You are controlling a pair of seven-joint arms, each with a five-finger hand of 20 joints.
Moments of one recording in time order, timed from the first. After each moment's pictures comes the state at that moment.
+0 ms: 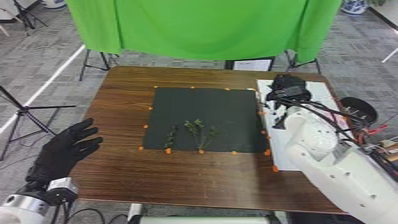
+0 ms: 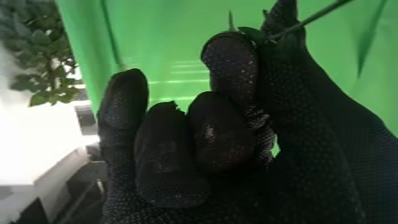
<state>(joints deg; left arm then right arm) 137.5 -54.9 -109.9 -121.2 39.2 -1.9 6.5 -71.5 -46.0 53.1 -102.5 -132.5 3.7 37.7</state>
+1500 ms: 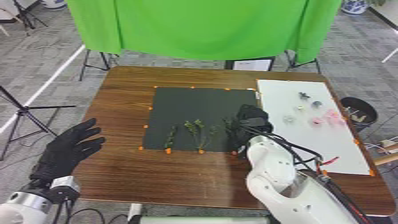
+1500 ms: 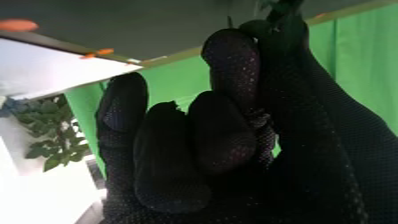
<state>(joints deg) 135.9 -54.6 -109.1 -120.3 39.1 -2.4 5.1 -81.6 -59.6 50.5 -104.6 -136.3 3.2 42.5</state>
